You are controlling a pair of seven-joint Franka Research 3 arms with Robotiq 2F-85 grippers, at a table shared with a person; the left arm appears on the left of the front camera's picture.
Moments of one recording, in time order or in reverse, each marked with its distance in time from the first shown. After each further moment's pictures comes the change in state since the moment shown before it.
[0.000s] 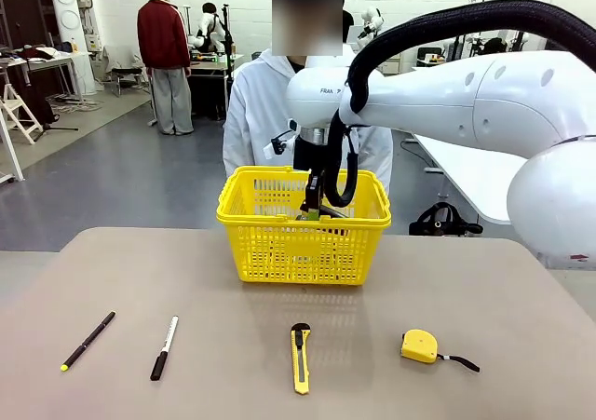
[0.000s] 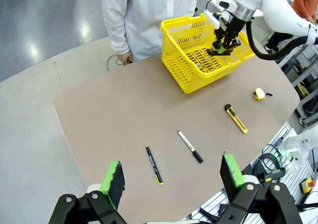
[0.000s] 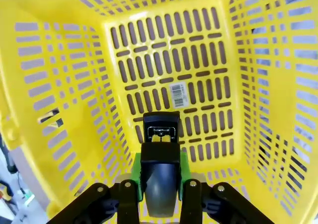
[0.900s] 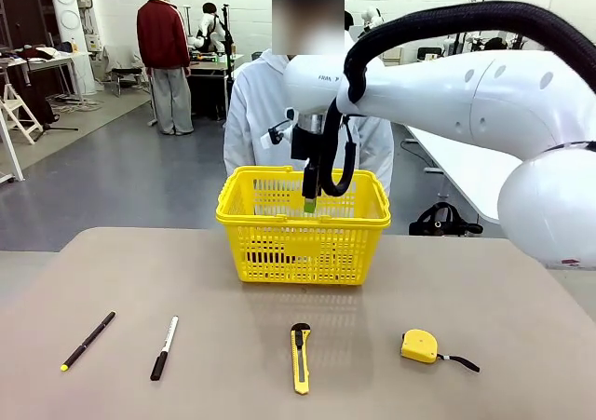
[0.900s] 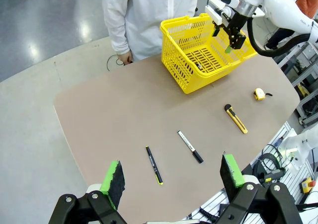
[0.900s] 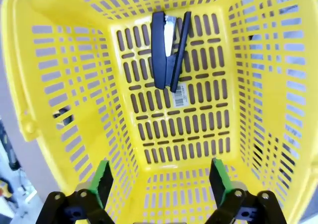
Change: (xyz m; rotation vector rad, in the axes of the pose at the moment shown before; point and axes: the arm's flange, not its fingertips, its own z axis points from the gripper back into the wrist) left arm 0.000 0.000 0.000 0.000 0.000 0.000; right arm 0.004 0.005 0.027 -0.008 -0.007 0.012
